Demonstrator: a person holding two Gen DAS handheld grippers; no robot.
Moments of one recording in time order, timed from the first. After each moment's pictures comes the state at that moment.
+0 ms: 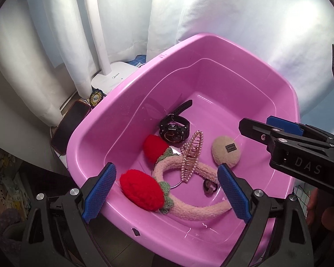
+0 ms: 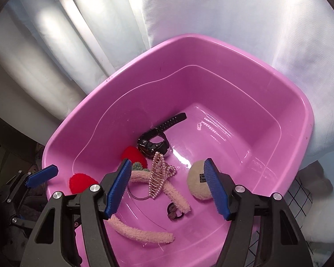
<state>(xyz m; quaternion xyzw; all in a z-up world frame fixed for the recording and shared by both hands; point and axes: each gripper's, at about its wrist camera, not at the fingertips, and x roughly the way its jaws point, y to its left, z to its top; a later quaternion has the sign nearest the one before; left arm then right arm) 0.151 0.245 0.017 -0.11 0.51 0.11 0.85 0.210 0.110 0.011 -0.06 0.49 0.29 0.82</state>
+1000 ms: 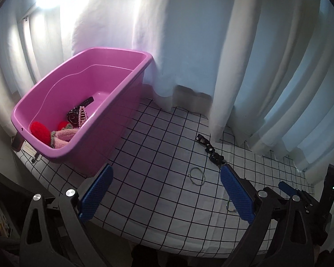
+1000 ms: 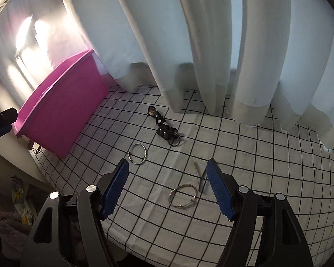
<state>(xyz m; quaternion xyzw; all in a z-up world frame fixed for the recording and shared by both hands) 0.007 0.001 0.018 -0.06 0.43 -0.05 0.90 -0.023 -0.274 -0.049 0.06 0.43 0.06 0.90</state>
